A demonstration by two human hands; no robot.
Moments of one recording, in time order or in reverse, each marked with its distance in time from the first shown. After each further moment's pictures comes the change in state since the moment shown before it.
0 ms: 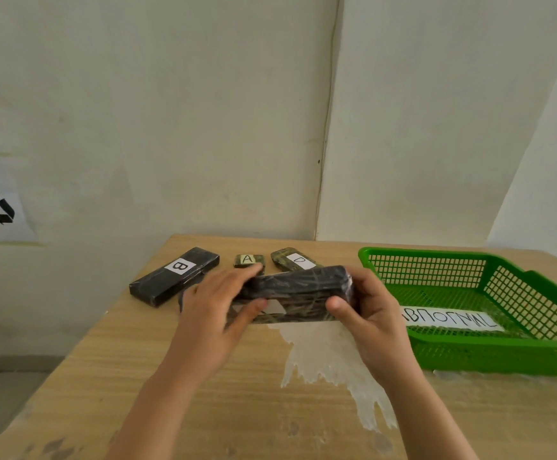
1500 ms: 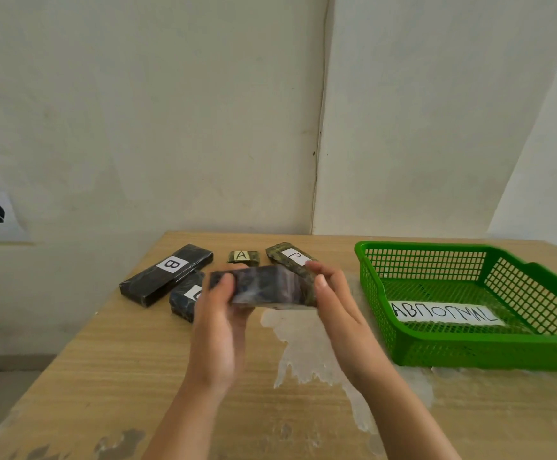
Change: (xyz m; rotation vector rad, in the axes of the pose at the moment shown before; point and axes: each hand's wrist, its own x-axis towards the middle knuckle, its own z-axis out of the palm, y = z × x) left_hand 0.010 0.047 0.034 -1.272 0.307 -0.446; right_hand 0.005 0.011 0.020 0.084 -0.082 0.327
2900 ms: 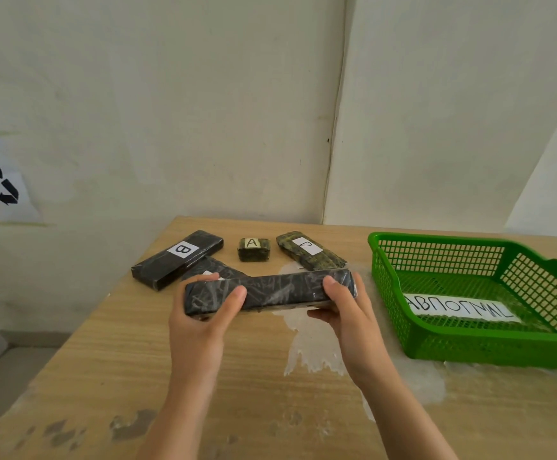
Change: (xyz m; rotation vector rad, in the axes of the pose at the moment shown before) left_hand -0.009 -0.010 -0.054 0.422 0.301 0.055; right_hand 0.002 0.020 0.009 0.150 0.174 0.037
